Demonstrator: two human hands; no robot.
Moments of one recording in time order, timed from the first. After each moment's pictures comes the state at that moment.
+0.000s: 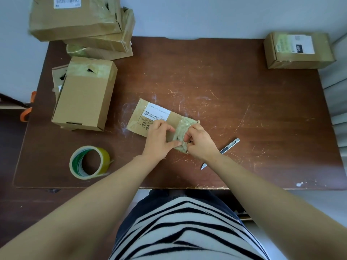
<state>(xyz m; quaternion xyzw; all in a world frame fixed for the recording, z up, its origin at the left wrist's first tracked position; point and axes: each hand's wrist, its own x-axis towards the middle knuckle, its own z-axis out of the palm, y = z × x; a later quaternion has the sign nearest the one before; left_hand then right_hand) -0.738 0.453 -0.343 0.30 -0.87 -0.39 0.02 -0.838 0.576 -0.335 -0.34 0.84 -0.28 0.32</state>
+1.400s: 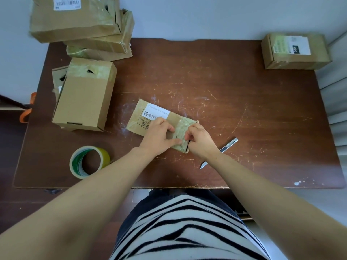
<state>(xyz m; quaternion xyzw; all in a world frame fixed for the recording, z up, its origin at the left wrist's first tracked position) -0.746 0.441 -0.338 0.25 -0.89 -0.36 -0.04 -0.840 0.576 -0.321 -0.29 0.84 -0.30 0.35</state>
